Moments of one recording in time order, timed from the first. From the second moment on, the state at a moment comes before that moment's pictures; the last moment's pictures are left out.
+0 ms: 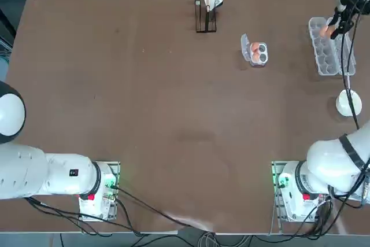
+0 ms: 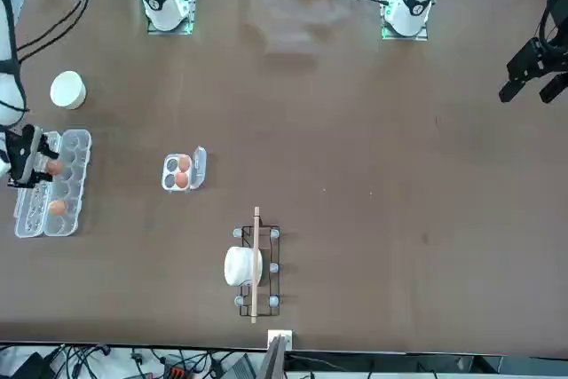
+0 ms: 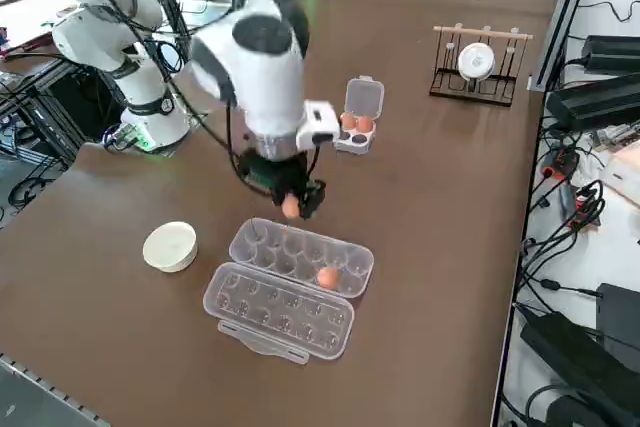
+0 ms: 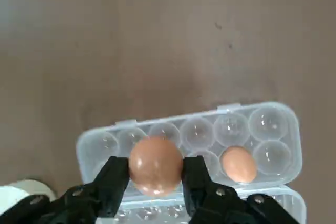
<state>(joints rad) -0.37 0.37 0.01 -1.73 -0.02 1.99 -1.73</state>
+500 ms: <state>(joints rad) -0.22 0.30 0.02 -1.76 -0.01 1.87 -1.38</state>
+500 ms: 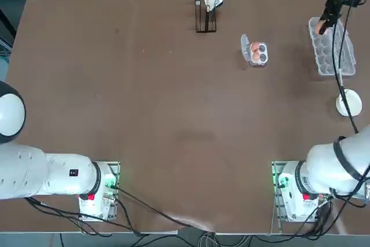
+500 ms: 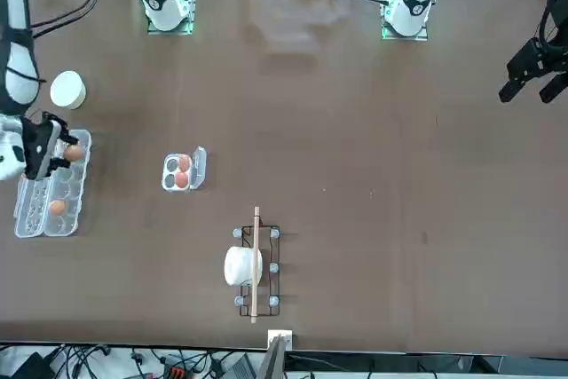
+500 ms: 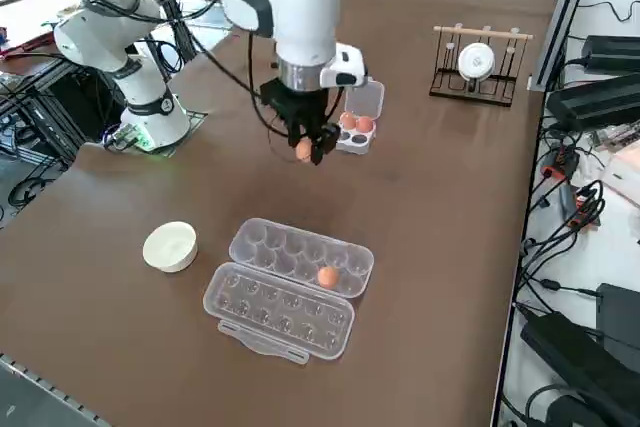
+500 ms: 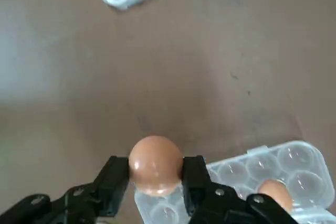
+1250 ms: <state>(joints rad) 0.07 0.24 0.03 -2.03 0.02 2.18 -0.73</state>
